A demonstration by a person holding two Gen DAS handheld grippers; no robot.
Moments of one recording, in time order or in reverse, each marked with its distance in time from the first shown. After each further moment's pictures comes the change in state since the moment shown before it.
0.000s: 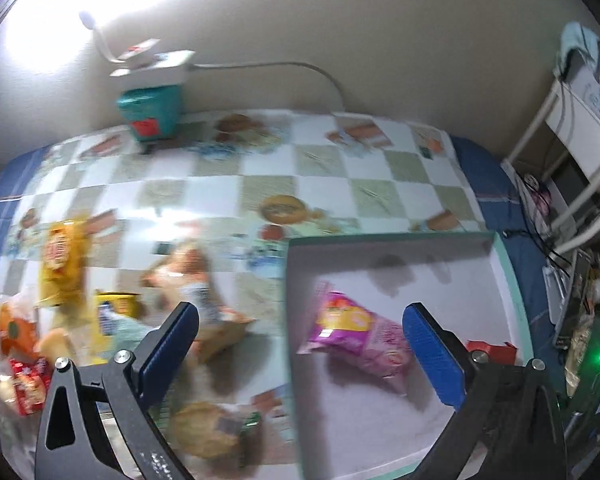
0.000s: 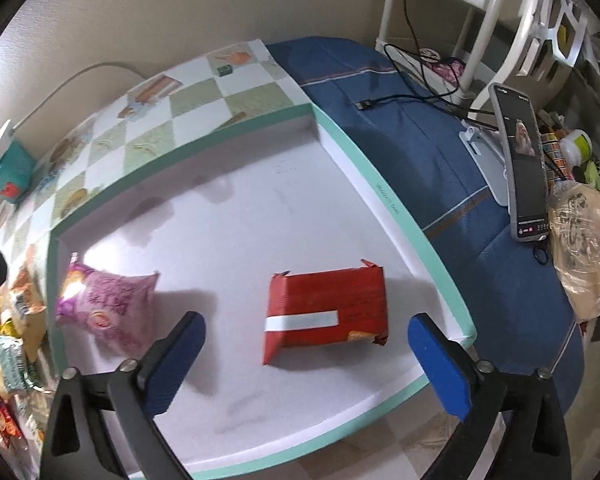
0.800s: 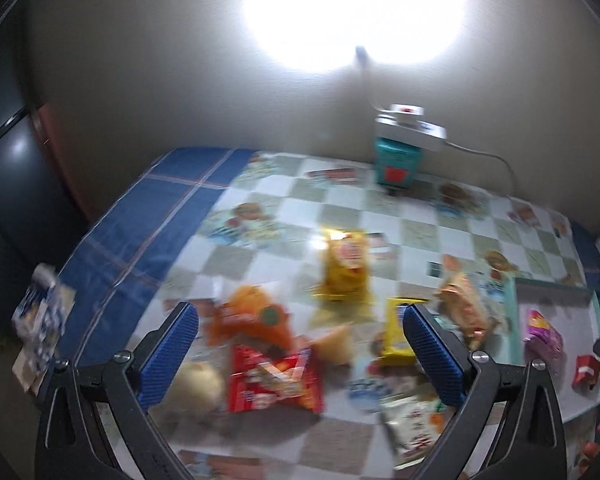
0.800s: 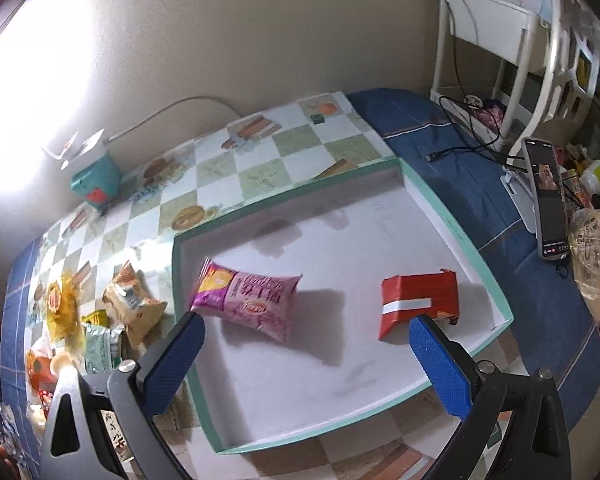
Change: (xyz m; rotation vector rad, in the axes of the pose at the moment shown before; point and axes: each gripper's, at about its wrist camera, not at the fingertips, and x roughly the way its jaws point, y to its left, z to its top) left arm -0.110 0.225 -0.064 -0.223 -0.206 0.340; right arm -0.073 0.060 -0.022 -0.049 -0.125 0.169
